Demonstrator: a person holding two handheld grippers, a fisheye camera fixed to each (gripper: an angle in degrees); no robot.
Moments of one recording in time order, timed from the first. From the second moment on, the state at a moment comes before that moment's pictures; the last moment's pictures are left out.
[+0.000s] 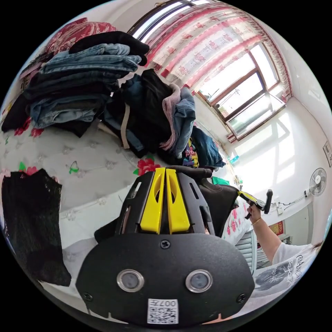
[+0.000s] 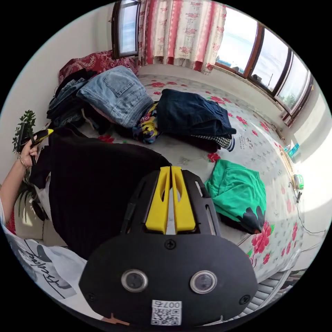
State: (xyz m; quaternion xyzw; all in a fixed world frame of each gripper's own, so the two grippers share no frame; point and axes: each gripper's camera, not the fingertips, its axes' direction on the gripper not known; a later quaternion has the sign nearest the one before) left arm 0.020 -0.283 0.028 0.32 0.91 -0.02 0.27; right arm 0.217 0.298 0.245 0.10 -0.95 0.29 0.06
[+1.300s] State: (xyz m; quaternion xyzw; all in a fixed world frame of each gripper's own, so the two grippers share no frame) left arm 0.056 -0.051 -0.093 0.39 0.82 0.18 0.39; right arm 0.216 0.502 0.030 0.03 -0.97 0.22 -0.09
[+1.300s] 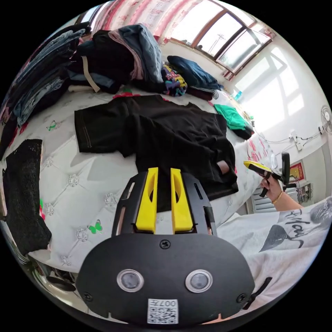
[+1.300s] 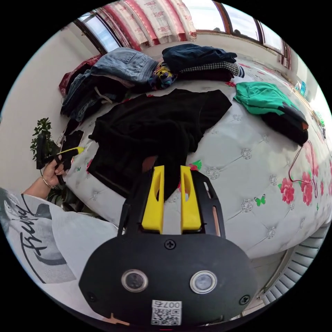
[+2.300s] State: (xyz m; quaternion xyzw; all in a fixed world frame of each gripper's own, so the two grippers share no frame) left arm 0.131 -0.043 0.154 0.21 0.87 0.11 0.43; right arm 0.196 0.702 -0.016 0.05 -0.99 0.14 -0.02
